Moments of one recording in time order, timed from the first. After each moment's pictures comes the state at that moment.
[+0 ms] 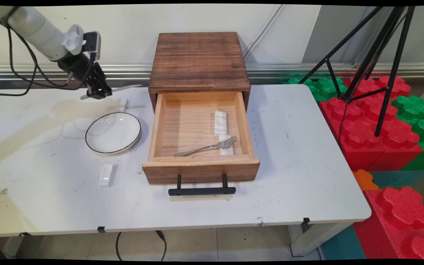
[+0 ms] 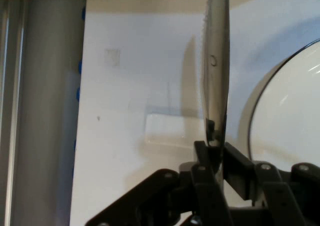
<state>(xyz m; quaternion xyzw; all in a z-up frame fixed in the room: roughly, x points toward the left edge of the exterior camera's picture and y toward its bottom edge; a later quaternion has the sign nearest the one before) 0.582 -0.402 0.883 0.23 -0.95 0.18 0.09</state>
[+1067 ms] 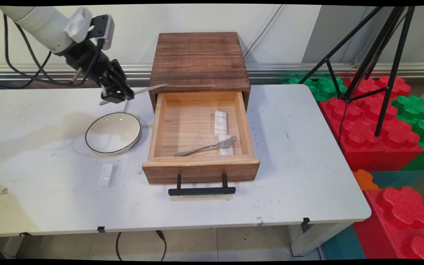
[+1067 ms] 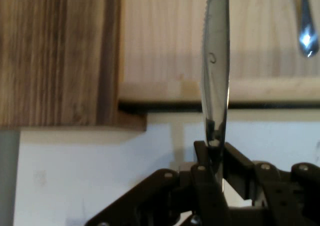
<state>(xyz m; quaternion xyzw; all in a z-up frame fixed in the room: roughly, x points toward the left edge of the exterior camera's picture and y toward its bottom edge) 0.476 -0.349 0.951 0.19 -0.95 0.15 0.17</state>
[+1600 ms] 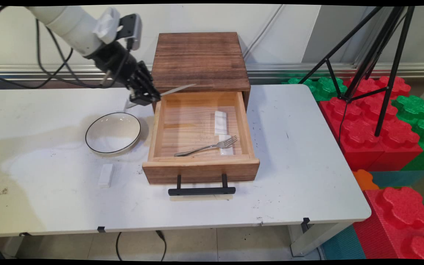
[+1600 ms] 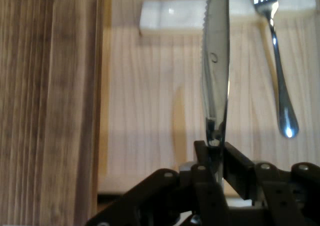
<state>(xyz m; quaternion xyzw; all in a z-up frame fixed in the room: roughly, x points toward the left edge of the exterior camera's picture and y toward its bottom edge) 0.412 -0.361 0.951 0.18 -0.95 0.15 0.21</state>
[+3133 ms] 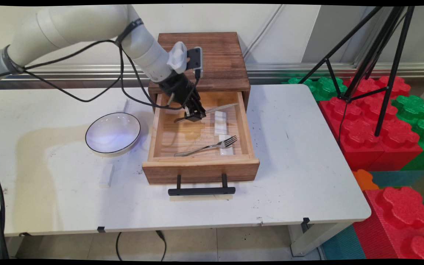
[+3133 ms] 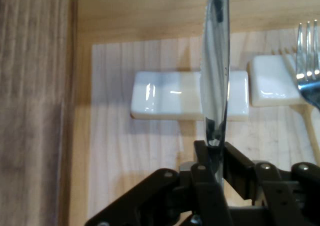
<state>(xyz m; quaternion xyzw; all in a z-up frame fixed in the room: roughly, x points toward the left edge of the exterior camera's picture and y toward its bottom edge) 0.312 -0.442 0.862 0.17 -0.95 0.13 0.22</state>
